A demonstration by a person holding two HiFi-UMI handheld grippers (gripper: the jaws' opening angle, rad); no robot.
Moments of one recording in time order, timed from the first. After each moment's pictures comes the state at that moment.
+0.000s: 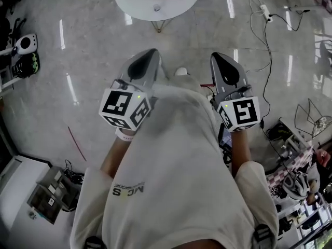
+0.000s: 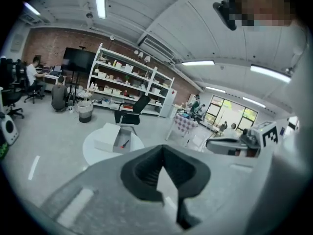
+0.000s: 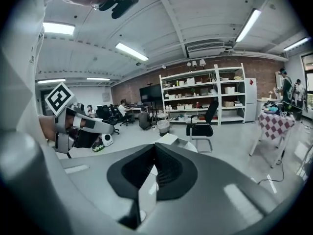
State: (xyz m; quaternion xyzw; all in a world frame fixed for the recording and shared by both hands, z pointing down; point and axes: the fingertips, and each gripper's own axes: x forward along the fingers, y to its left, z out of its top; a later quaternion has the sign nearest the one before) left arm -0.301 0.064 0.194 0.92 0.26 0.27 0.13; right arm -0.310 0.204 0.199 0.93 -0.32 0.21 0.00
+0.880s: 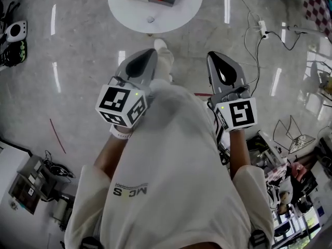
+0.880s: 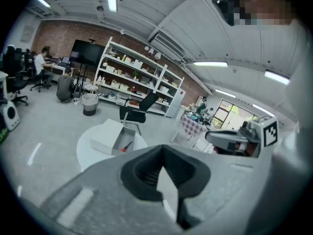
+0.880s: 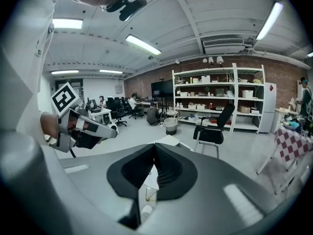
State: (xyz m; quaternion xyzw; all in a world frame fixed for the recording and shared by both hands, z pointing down) left arm -0.197 0.091 0.242 0.92 0.22 0.29 0.17; right arm -0.183 0.218 0.220 0.89 -0.39 0.22 0.06
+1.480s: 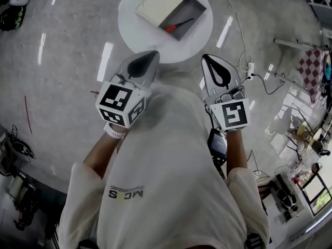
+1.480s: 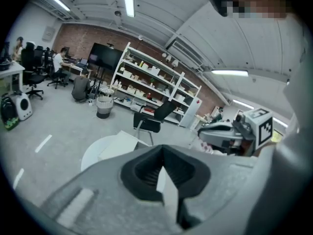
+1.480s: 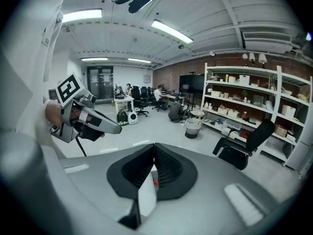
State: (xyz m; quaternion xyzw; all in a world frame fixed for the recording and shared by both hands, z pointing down) left arm -0.051 0.013 0.239 0.93 0.12 0.27 0.21; right arm -0.008 0.109 0.218 0.80 -0.54 0.21 0.16
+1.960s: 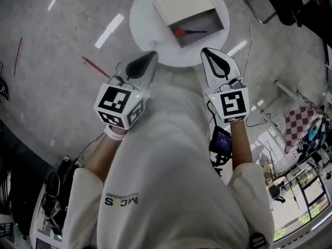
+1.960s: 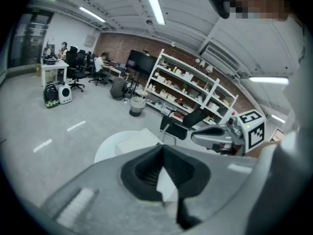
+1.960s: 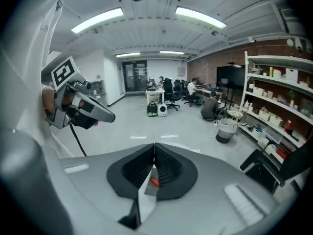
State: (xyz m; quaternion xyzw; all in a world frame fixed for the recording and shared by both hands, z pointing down) left arm -0.035 0.002 0.270 0.92 -0.09 0.27 0.26; right arm 0.058 0.066 0.282 0.65 -0.70 0.21 0.21
